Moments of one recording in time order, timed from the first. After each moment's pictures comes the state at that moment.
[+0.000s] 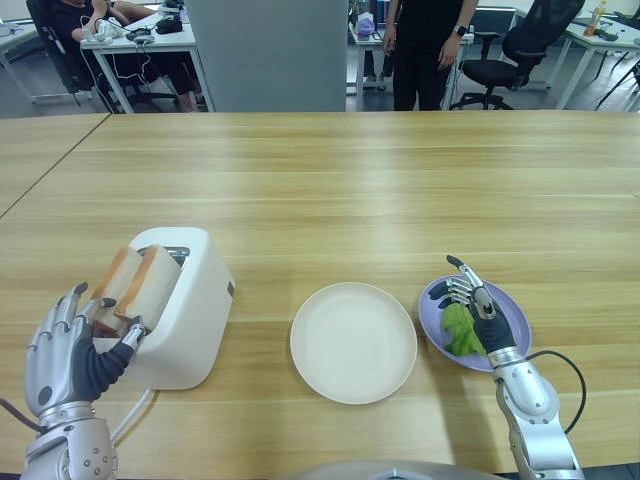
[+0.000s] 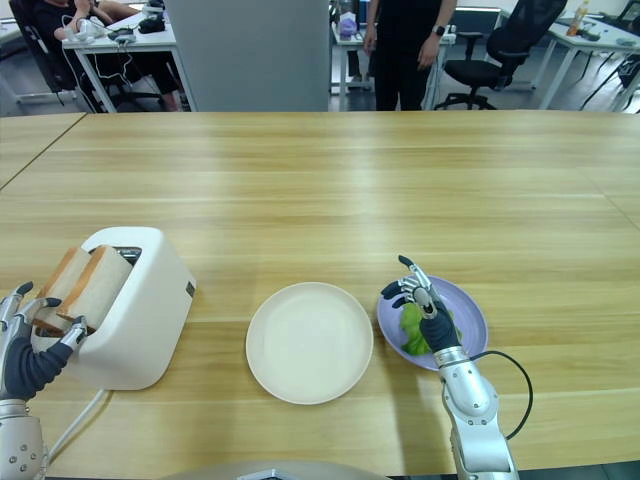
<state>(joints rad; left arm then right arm) 0.62 0.26 0.48 -0.67 0.76 0.16 0.04 0.24 -0.22 0.00 -0.11 -0.03 -0.29 0.17</state>
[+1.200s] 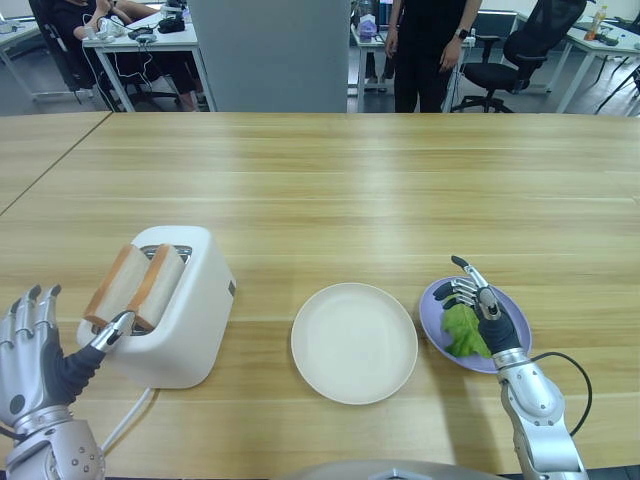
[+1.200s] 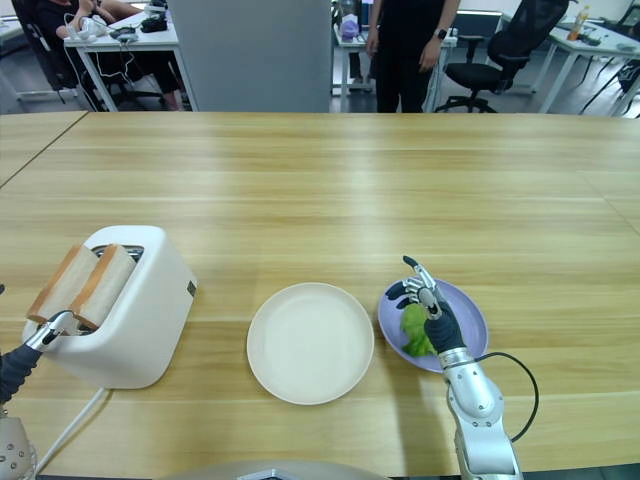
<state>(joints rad) 0.59 0.23 0.54 -0.62 0.80 0.20 0.09 0.25 -0.23 -0.03 -0.12 -0.02 -0.28 0.18</state>
